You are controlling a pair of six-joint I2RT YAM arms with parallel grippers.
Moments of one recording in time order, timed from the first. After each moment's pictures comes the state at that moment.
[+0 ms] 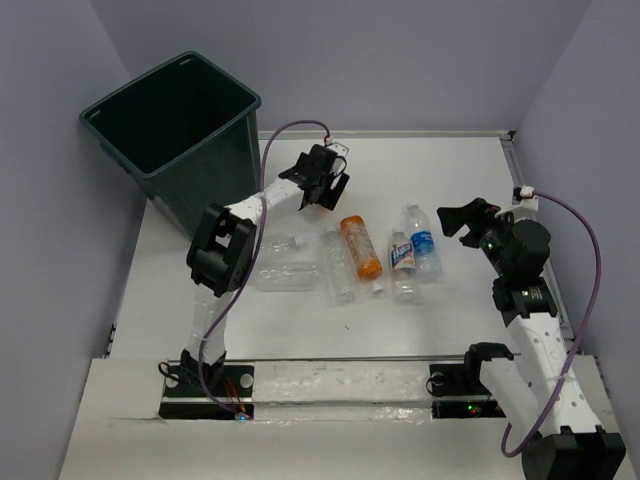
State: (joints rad) left arm -0.57 2.07 1.62 -0.32 -0.26 0.06; right arm 0.01 0.69 0.60 -0.03 -0.23 0.53
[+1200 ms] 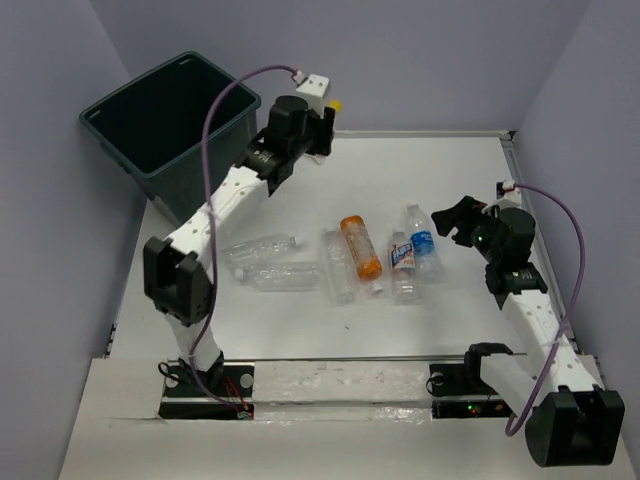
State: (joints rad) left arm -0.54 1.86 1.74 -0.30 -0.09 -0.07; right arm 0.01 0.85 0.61 -0.01 -0.26 0.50
